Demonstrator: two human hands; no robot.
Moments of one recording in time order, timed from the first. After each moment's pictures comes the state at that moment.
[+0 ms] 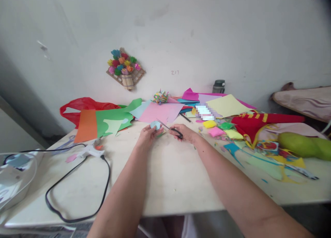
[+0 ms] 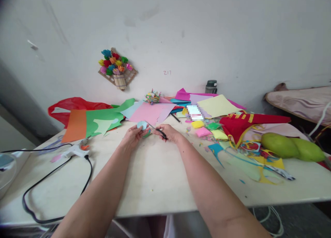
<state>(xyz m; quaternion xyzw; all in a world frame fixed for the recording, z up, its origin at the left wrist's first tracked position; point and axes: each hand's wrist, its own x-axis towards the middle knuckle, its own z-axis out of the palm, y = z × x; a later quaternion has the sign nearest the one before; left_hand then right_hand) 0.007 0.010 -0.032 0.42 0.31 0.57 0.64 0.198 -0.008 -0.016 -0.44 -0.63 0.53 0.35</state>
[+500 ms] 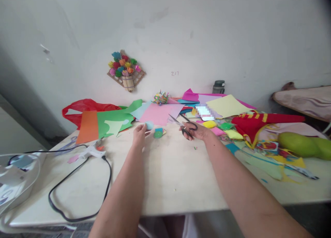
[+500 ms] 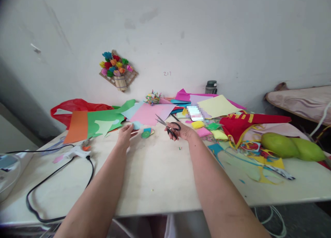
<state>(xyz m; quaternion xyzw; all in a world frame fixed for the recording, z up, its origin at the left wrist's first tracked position) -0.018 0.016 -0.029 0.45 0.46 0.63 0.44 0.252 -0.005 -0.006 -0.41 -0.60 0.61 0.32</state>
